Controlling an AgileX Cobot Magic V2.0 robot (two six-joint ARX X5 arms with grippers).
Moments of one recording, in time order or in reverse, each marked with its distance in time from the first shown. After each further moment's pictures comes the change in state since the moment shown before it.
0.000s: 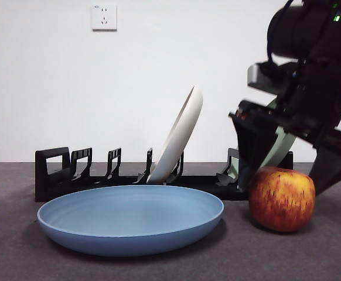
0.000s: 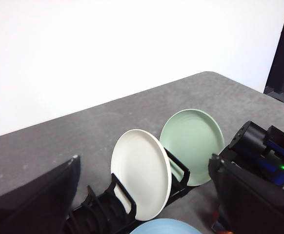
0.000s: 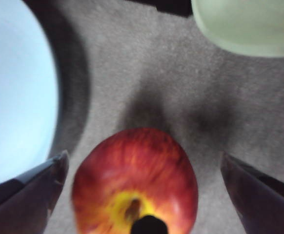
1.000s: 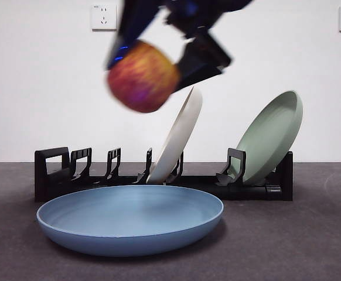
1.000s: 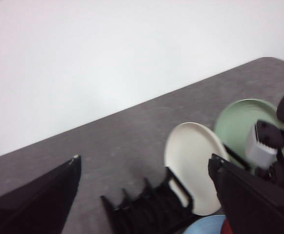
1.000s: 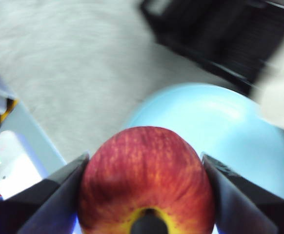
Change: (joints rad) left arm 0.000 -0.003 0.000 -0.039 -0.210 0.091; right arm 0.350 0.020 0.360 -0.014 -0.108 0.056
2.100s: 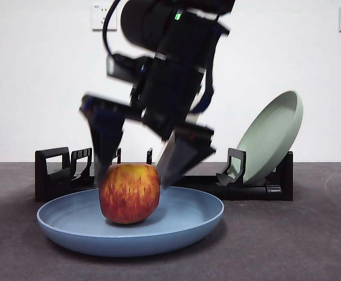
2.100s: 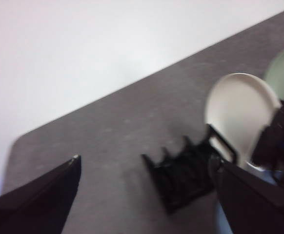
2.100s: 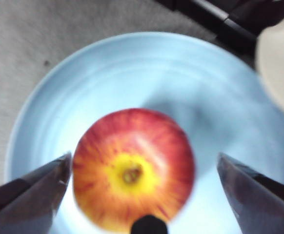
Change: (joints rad) left arm 0.071 0.002 0.000 -0.176 -0.024 0.014; right arm 0.039 0.306 0.068 -0.016 0.194 -0.003
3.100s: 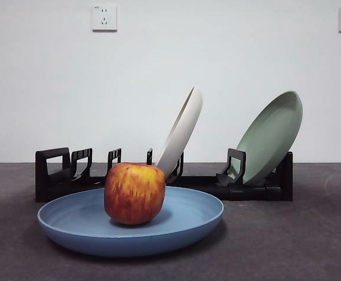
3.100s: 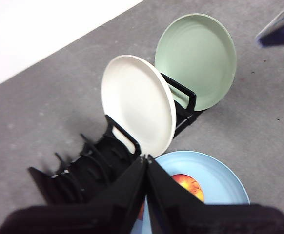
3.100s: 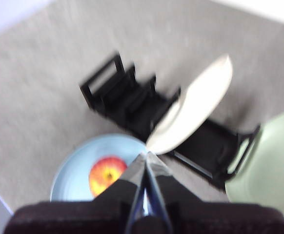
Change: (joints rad) left arm 0.105 0.133 -0.129 0.200 0.478 0.056; right arm -0.109 -0.753 -0.105 -0.103 0.105 -0.143
